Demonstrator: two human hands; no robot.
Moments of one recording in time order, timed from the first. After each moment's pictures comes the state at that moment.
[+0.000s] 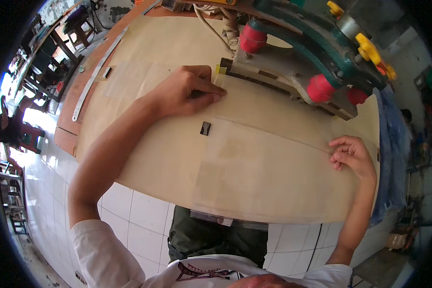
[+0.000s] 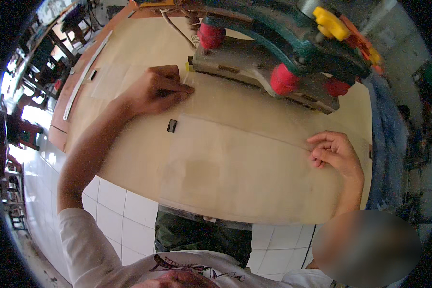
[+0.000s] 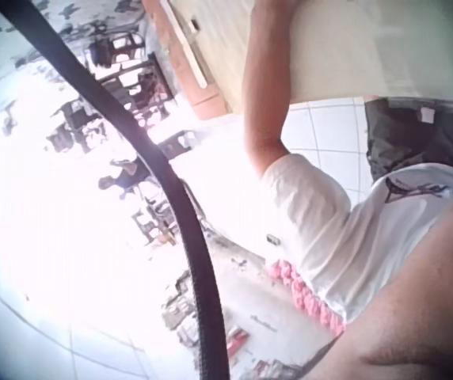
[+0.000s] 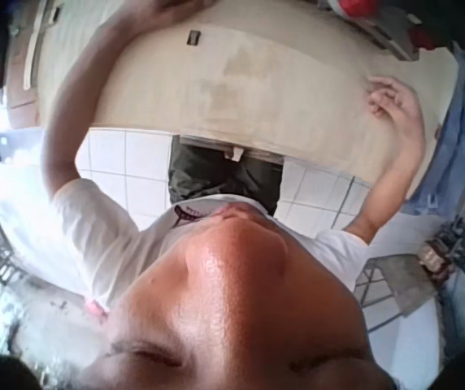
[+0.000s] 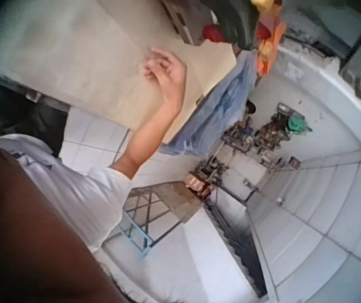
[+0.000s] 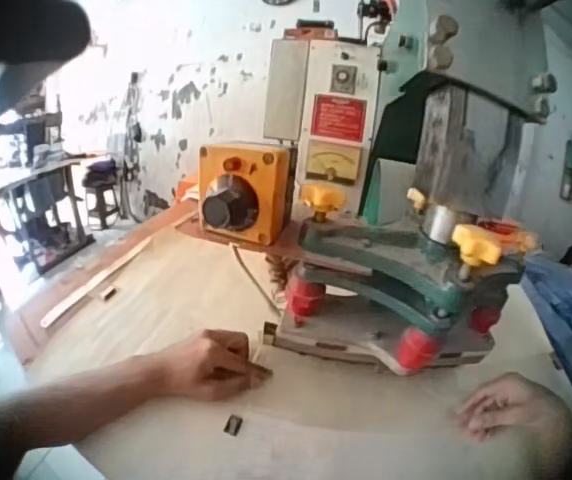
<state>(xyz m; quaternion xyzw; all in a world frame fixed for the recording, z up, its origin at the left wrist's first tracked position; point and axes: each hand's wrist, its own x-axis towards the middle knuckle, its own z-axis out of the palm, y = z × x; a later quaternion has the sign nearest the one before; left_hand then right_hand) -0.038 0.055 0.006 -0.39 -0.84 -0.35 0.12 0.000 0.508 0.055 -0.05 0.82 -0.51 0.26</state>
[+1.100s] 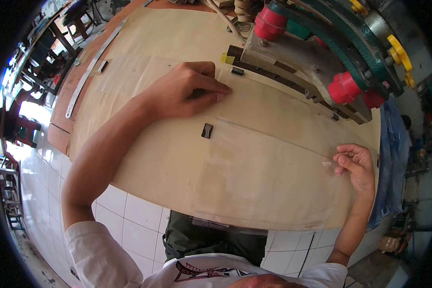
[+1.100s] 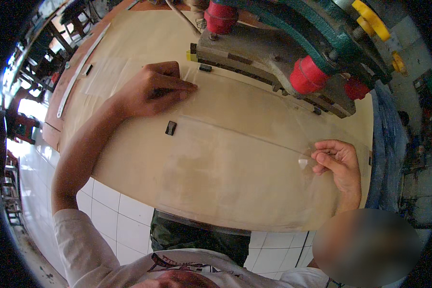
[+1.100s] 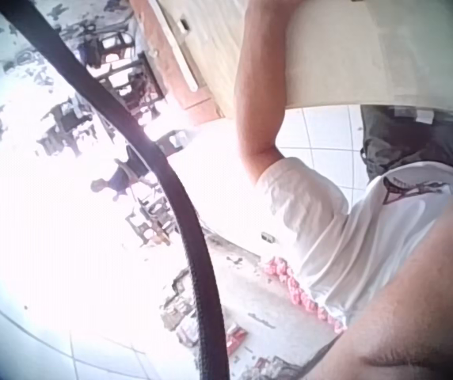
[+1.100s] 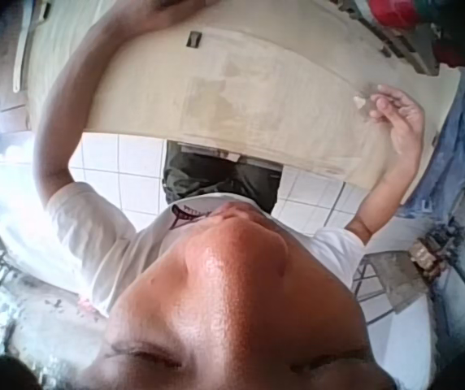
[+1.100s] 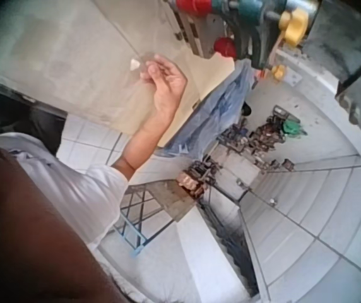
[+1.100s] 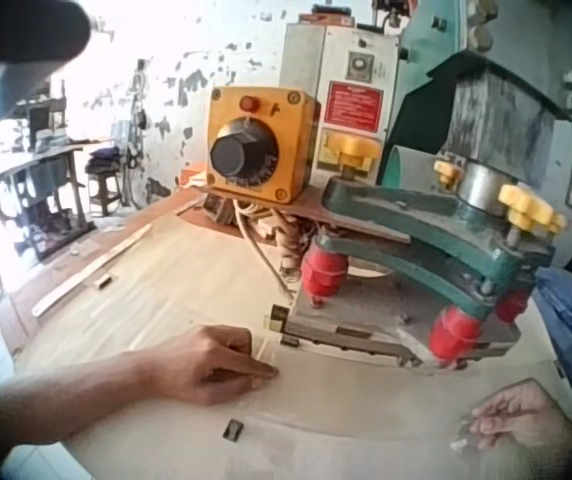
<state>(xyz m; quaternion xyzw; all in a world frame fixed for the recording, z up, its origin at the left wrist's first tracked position) -0.036 0.050 0.004 -0.39 -0.85 -0.34 0.12 0.012 0.499 0.044 0.00 0.80 -0.58 0.17</state>
